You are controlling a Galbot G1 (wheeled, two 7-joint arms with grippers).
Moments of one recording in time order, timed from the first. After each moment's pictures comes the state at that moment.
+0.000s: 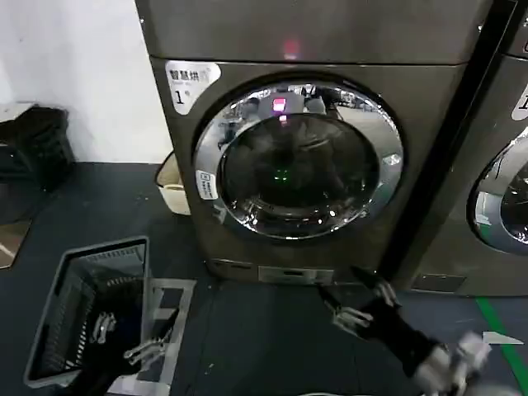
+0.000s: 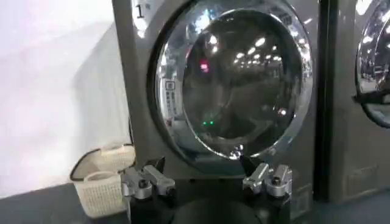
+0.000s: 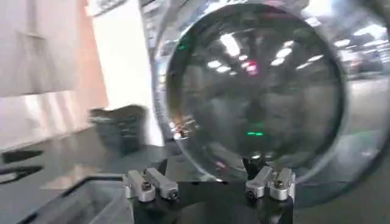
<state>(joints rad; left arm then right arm) 1.95 -1.15 -0.88 -2.47 -0.42 0.11 0.29 -1.29 1.07 0.69 2.08 0.46 -0.34 -0.60</state>
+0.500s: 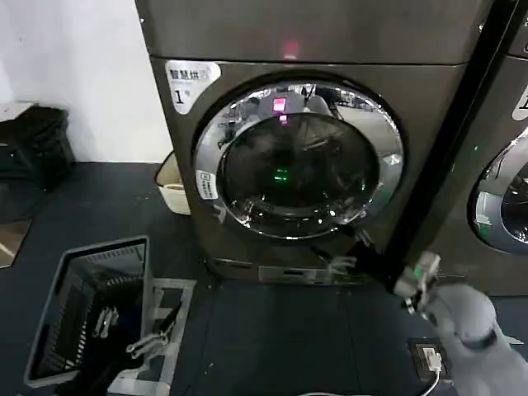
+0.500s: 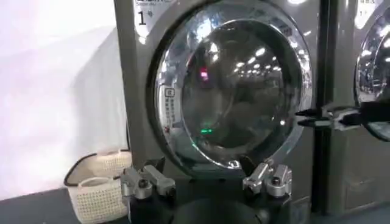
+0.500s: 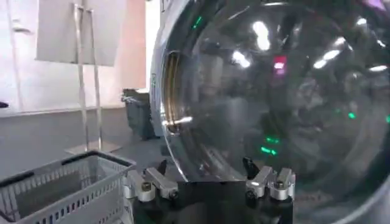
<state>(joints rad) 1.95 -1.16 -0.86 -2.47 -0.44 0.10 0.29 -0.89 1.00 0.41 1.80 0.47 -0.30 -0.66</state>
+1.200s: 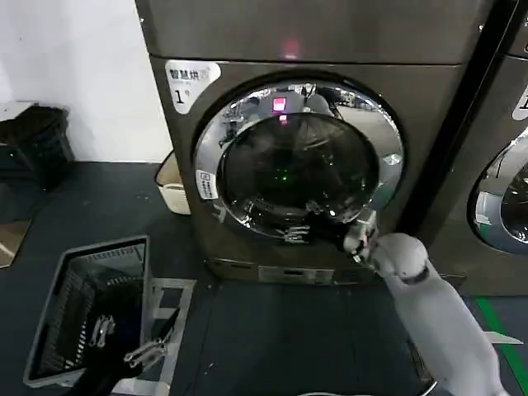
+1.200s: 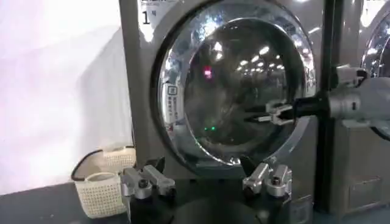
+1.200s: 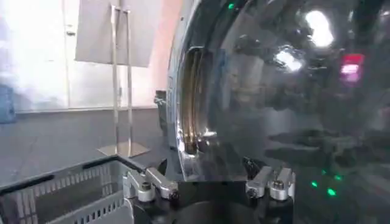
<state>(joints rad) 2.01 -1.21 -0.86 -2.49 -0.38 0.09 0.30 -0.57 1.11 0.16 1.57 0.42 -0.27 -0.70</state>
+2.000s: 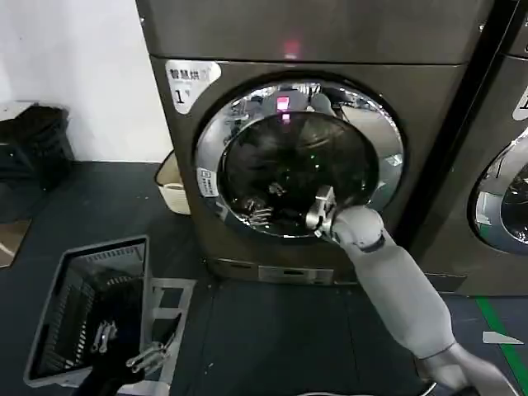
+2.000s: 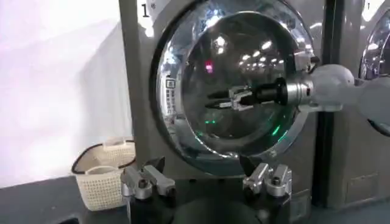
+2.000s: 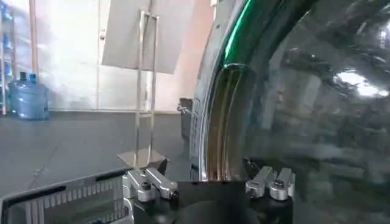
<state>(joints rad) 2.01 -1.23 -0.86 -2.50 -0.38 0.09 0.31 -0.43 1.24 0.02 1.46 0.41 -0.27 -0.70</state>
